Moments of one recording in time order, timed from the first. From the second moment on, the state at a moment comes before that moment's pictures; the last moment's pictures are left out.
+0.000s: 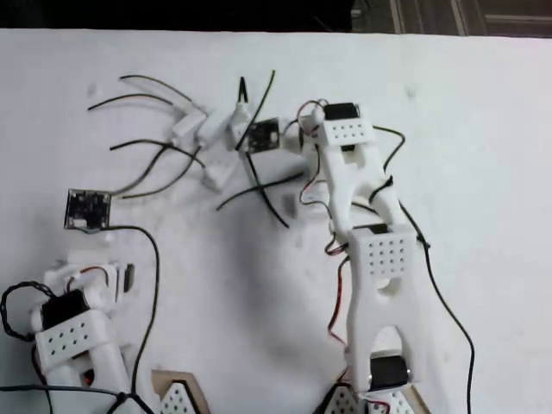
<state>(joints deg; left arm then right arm) -32.6 -60.4 81.1 48.4 -26.8 -11.3 51.3 -40.3 75.3 86.0</state>
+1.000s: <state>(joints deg) -32.6 -60.4 81.1 48.4 -26.8 -6.9 18.8 -33.3 97.9 55.2</state>
